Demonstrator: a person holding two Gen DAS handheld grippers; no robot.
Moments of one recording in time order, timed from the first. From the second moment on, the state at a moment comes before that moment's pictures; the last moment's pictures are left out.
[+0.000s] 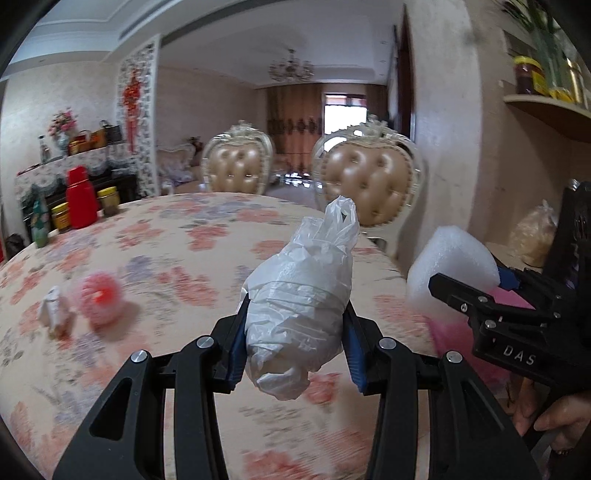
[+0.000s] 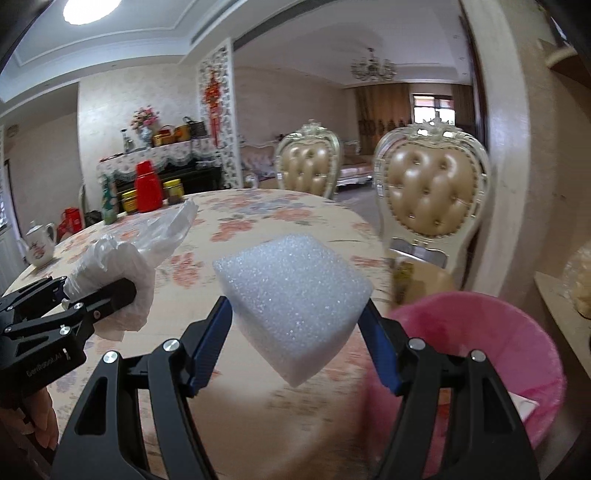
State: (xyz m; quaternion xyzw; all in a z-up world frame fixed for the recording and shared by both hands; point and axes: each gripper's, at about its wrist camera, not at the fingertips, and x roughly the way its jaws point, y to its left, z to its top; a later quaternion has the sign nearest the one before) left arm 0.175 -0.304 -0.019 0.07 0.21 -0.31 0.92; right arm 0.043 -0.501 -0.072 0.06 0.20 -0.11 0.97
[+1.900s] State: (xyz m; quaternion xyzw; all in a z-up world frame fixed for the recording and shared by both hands) left arm 0.245 -0.253 -0.010 0.03 0.21 -0.23 0.95; right arm 0.056 -0.528 -0.063 0.08 0.20 -0.10 0.97
